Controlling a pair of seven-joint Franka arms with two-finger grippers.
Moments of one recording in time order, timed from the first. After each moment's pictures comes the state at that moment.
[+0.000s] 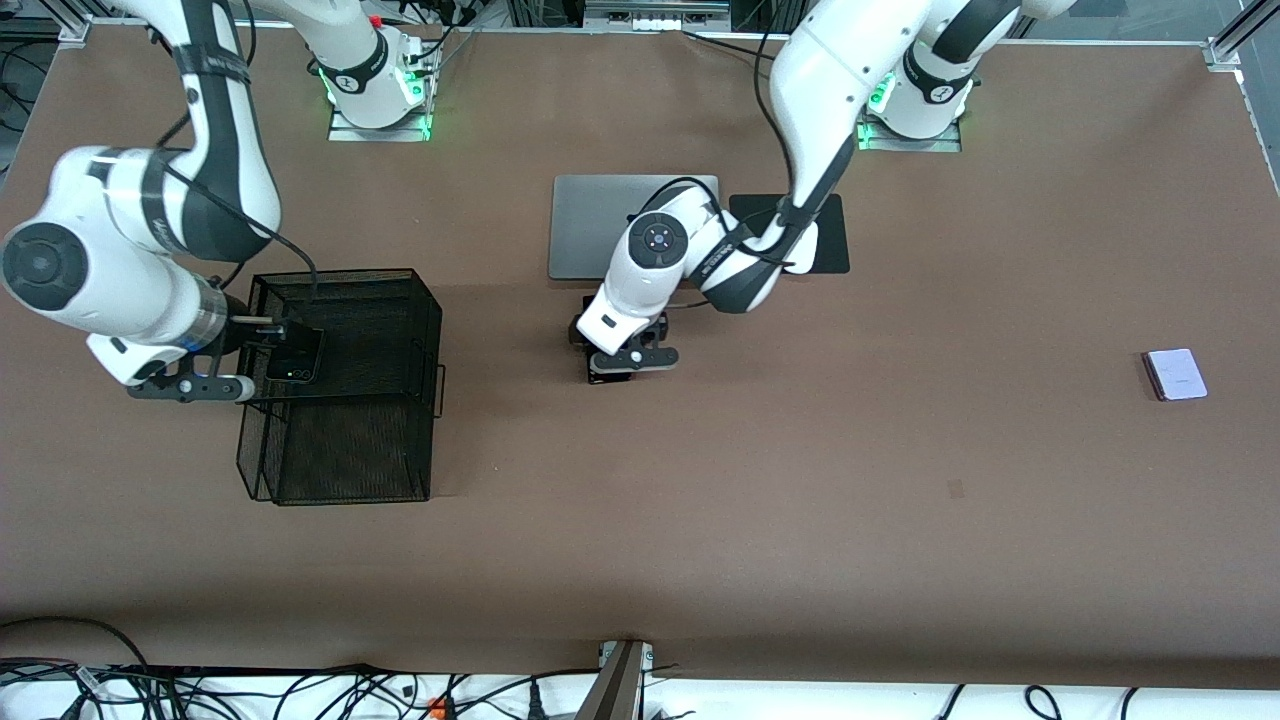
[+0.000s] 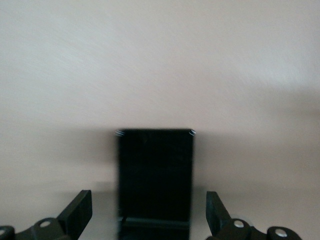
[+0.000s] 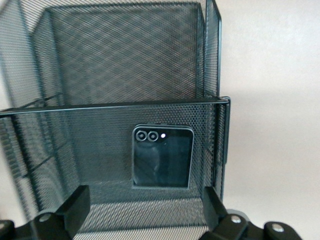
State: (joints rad) left arm -0.64 0.82 -0.17 -1.42 -0.04 2.35 -0.90; right arm 0.60 0.32 -0.59 -1.74 0.12 1.85 -0.02
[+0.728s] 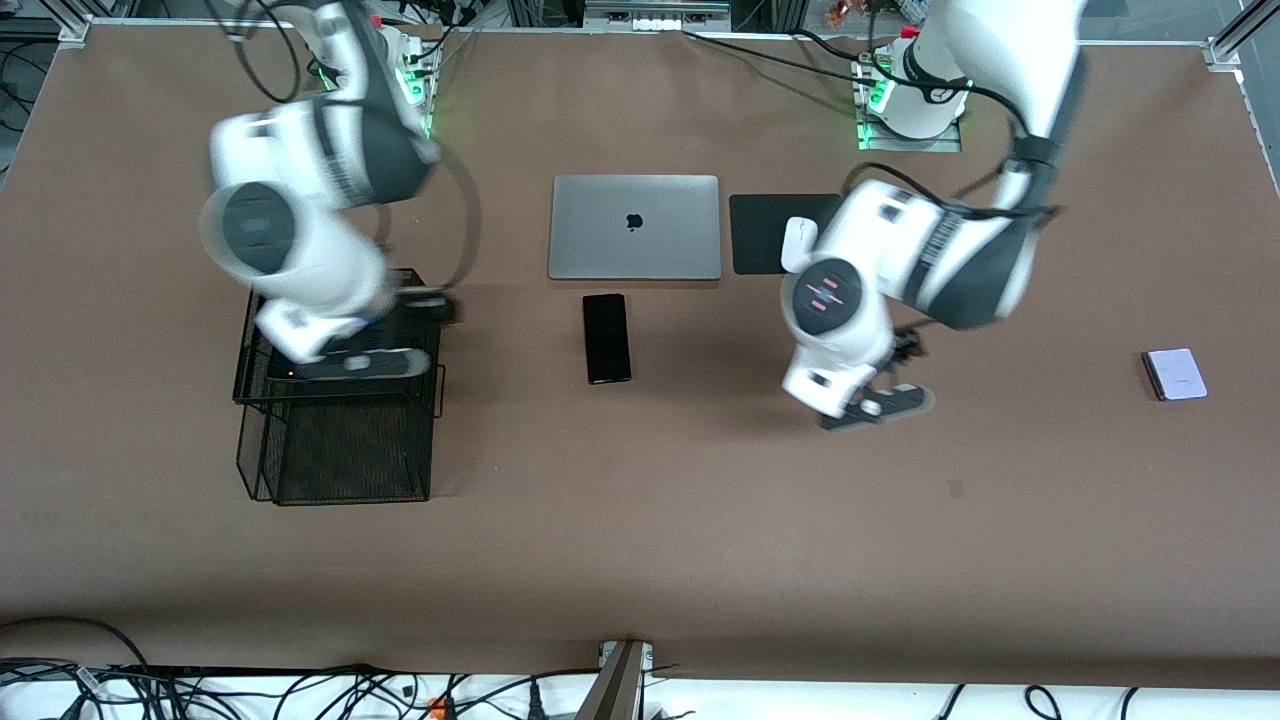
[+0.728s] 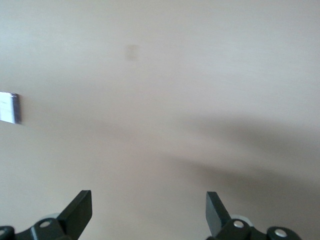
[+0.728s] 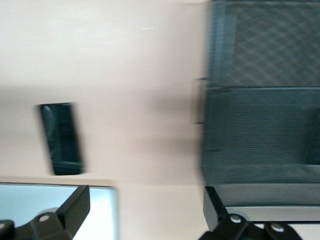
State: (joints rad) left arm -0.26 0.57 -0.13 -1.42 0.37 1.66 -0.68; right arm 0.75 0.41 -0.31 -1.53 0.16 1.79 0.37
